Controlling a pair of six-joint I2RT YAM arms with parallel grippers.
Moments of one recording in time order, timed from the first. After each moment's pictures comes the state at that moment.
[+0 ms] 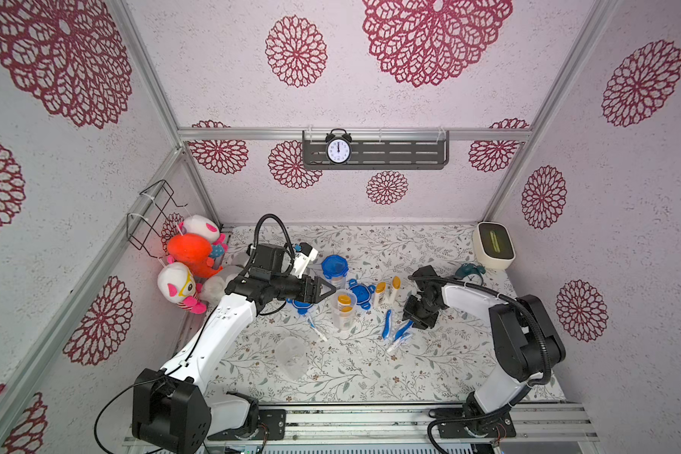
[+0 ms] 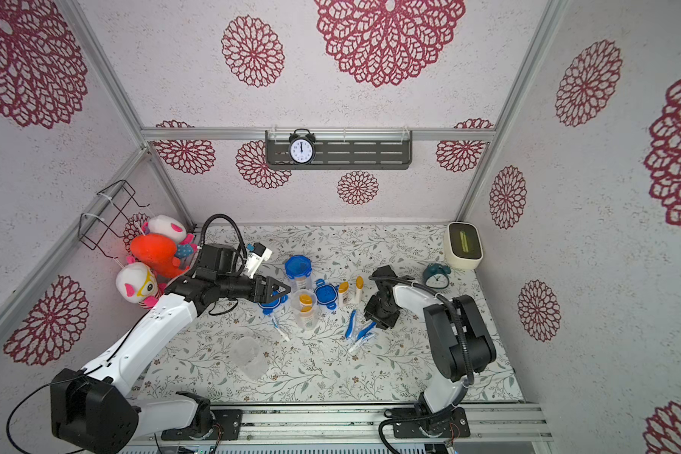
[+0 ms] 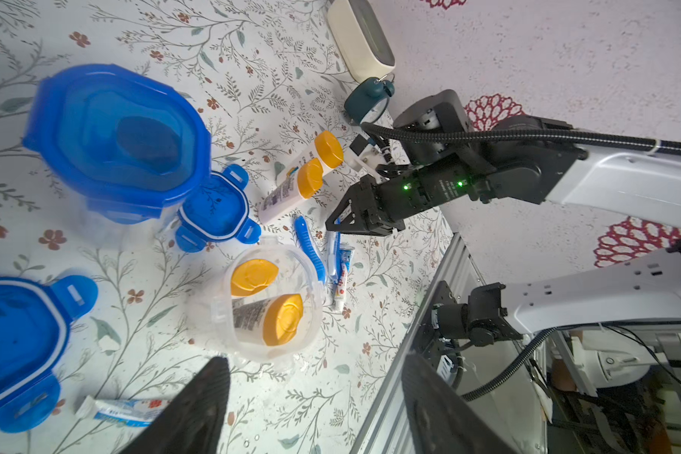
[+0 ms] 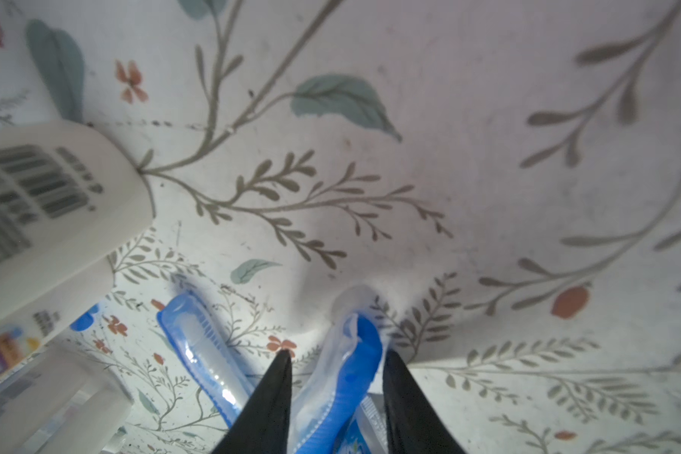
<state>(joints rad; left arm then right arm) -0.29 1.30 1.06 -0.54 0.75 -0.18 0.35 1.71 1.00 -0.69 -0.20 0.86</state>
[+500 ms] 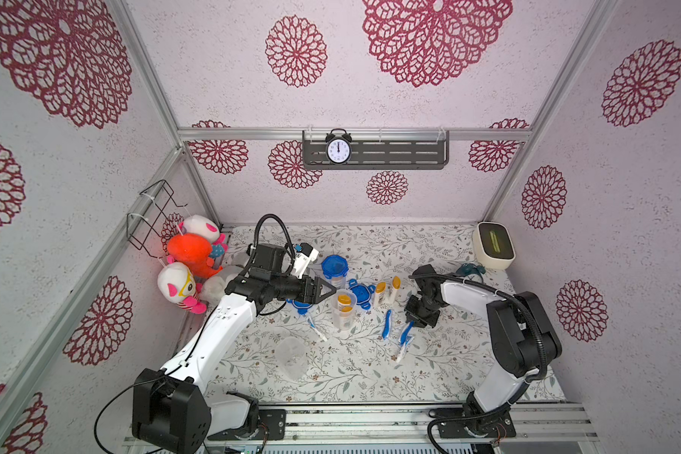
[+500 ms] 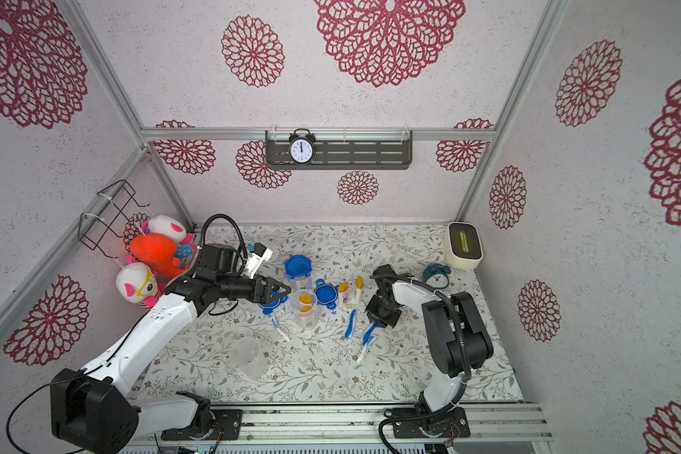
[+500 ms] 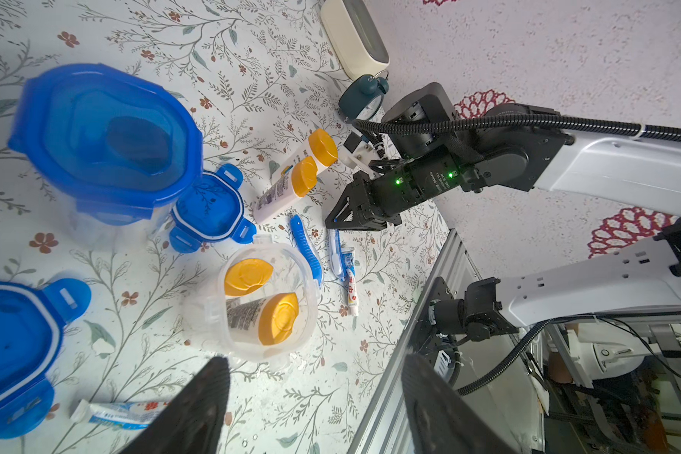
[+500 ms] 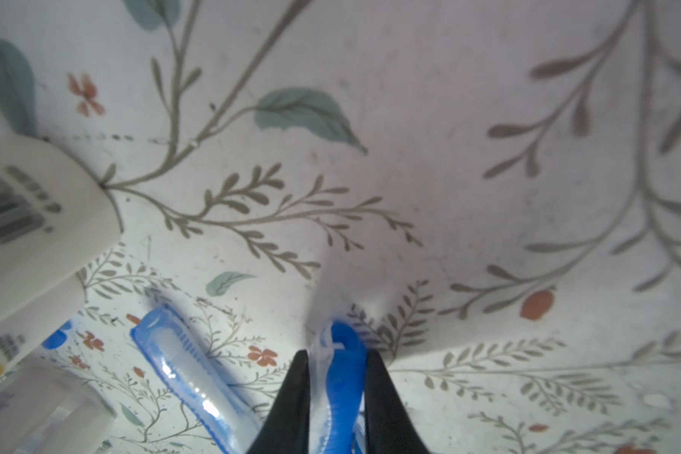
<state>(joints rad) -0.29 1.30 1.06 -0.55 0.75 -0.17 0.33 1.71 1.02 -0.74 -0.17 0.84</state>
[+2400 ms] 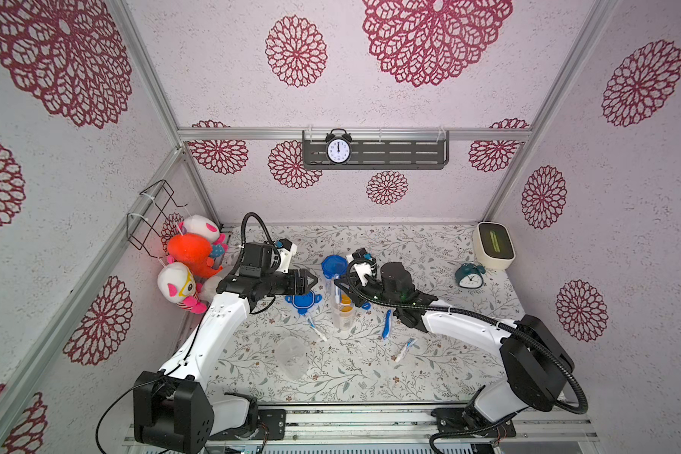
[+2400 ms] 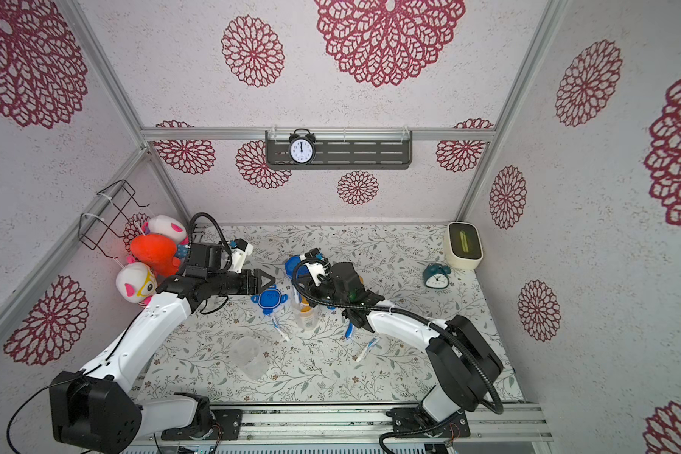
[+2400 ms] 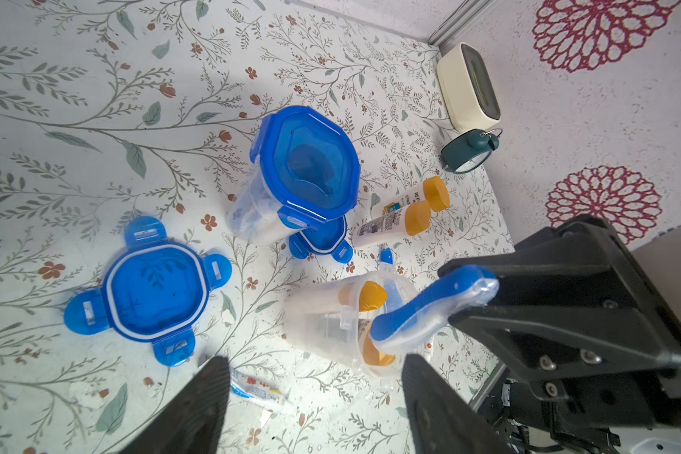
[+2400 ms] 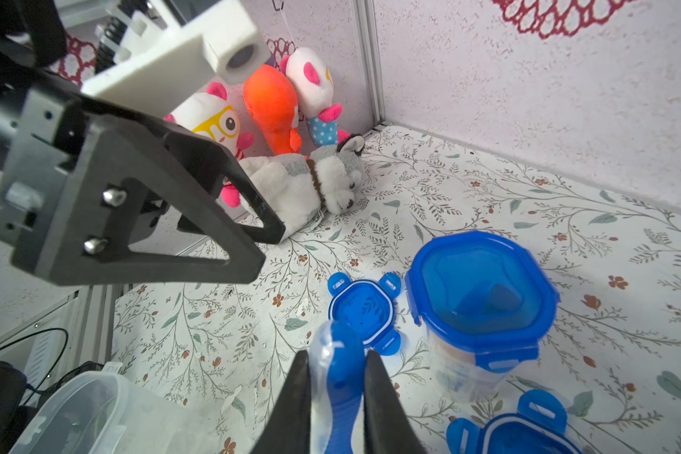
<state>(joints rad) -0.19 1.30 1.06 -0.56 0.51 -0.23 0.79 1.55 0.95 0.35 -0.29 0.20</state>
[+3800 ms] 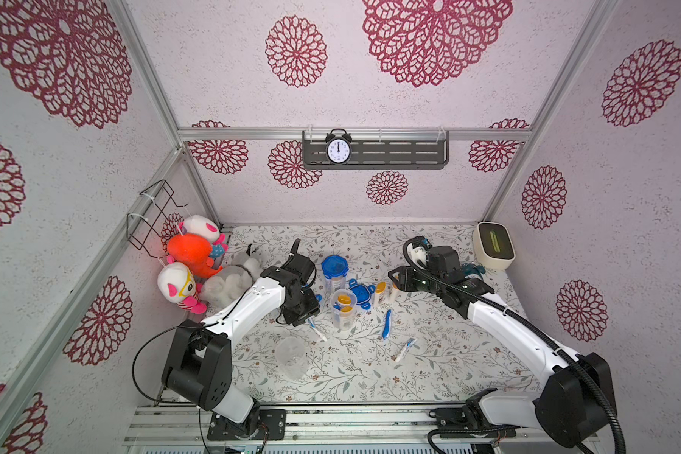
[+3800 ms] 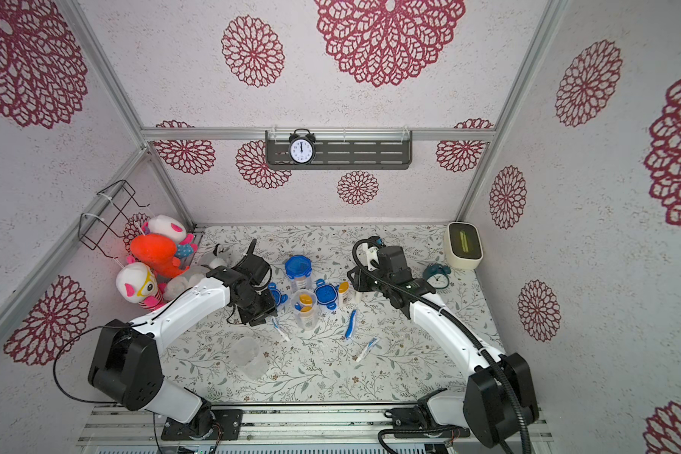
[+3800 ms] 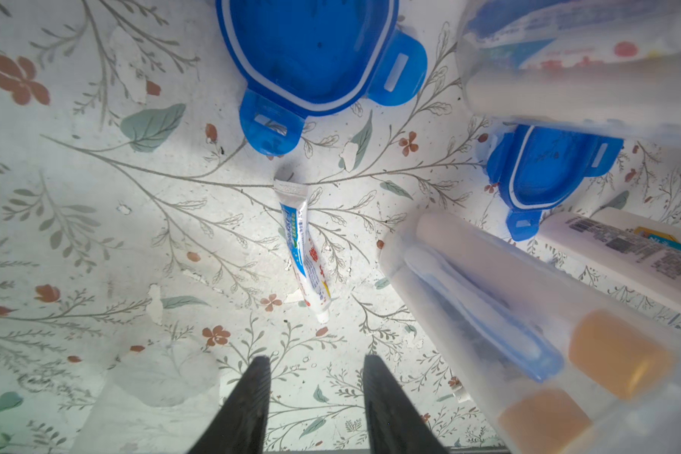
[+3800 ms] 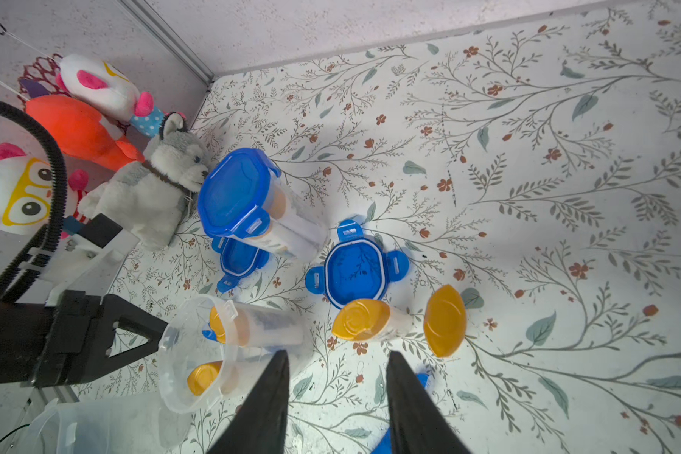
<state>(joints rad) -0.44 1.58 1.14 -0.94 0.16 -0.94 0.43 1.30 1.00 -0.32 -0.26 0.39</state>
